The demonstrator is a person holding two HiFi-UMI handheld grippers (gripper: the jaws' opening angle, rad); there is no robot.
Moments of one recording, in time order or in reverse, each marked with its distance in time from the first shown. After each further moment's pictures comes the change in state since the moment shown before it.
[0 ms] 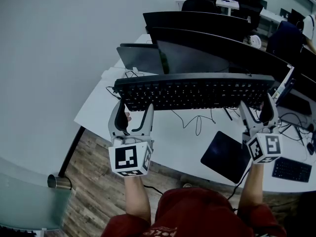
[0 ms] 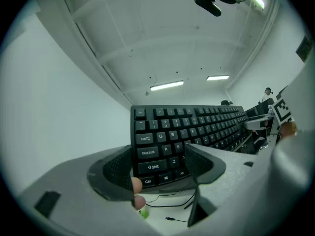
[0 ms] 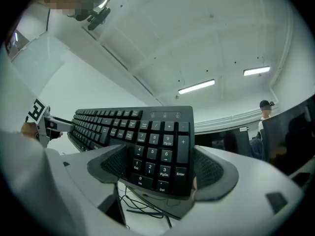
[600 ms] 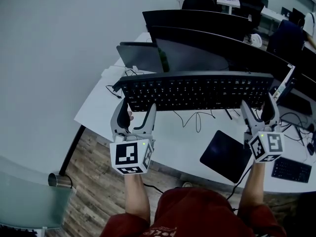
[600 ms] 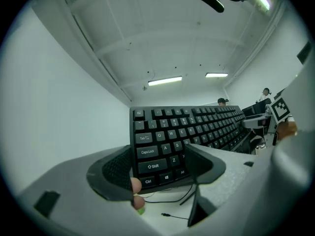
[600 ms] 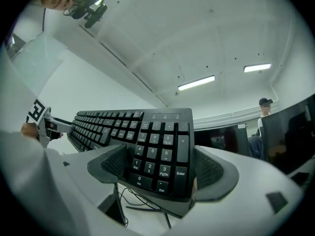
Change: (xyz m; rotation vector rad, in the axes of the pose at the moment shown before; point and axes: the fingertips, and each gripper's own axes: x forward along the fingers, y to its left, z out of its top) left arm 0.007 -0.004 -0.009 -0.013 0.062 -0.038; right arm 0.003 -0.003 -0.004 0.006 0.048 0.004
